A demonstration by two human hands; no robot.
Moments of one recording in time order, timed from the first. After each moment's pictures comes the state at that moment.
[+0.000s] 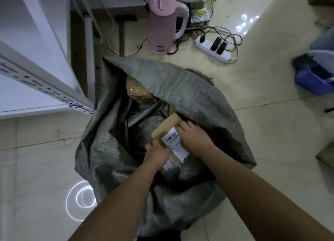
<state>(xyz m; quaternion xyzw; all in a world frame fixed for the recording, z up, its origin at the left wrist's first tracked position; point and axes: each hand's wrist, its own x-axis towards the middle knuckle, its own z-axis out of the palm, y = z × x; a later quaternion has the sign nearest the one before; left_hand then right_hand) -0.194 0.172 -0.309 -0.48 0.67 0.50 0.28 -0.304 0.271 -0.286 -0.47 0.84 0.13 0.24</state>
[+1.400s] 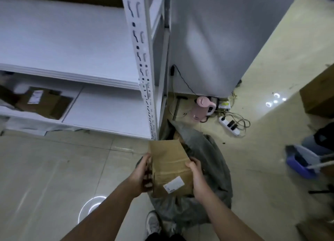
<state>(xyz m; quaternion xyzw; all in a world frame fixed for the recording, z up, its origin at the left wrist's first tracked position) 0.007 0.111 0.194 -0.59 0.31 0.75 0.04 -0.132 0.247 0.153 0.08 0.67 -0.55 0.50</state>
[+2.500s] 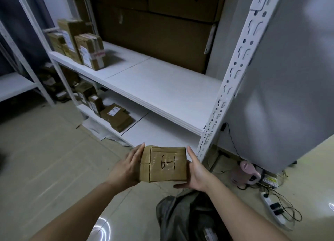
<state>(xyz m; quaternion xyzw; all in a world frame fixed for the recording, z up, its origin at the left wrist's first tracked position) 0.183 0.026 0.304 -0.42 0.89 0.10 -0.12 -0.076 0.072 0.303 -0.15 0.55 -0.35 0.74</state>
